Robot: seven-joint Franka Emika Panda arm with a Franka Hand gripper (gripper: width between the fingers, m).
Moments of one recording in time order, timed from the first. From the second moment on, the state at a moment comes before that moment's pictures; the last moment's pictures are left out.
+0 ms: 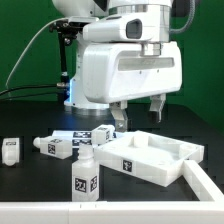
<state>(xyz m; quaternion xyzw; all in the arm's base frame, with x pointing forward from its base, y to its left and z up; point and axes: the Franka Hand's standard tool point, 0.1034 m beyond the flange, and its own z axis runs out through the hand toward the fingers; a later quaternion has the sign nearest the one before) 0.592 0.039 0.114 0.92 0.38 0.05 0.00</state>
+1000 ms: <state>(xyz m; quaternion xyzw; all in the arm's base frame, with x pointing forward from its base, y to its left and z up) 0.615 -0.038 0.094 0.90 0.43 0.03 0.01</state>
